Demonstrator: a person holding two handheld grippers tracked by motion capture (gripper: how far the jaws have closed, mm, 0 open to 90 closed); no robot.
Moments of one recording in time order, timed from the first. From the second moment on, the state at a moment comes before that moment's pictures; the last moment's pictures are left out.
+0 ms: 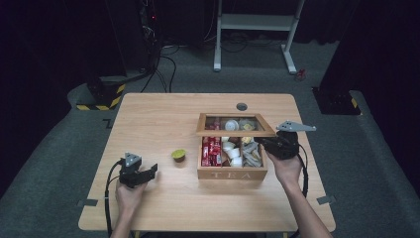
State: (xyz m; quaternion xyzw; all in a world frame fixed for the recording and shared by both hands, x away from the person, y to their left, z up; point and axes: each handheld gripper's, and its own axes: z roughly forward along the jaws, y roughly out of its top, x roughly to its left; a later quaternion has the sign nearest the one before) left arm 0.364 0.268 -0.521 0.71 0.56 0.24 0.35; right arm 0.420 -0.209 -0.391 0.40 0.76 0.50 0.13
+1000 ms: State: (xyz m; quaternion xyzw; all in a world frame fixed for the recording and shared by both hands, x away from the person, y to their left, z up) left arm 0.370 0.268 -0.528 0.71 0.57 0.26 0.32; right arm 0.416 -0.209 -0.397 0.40 0.76 0.50 0.13
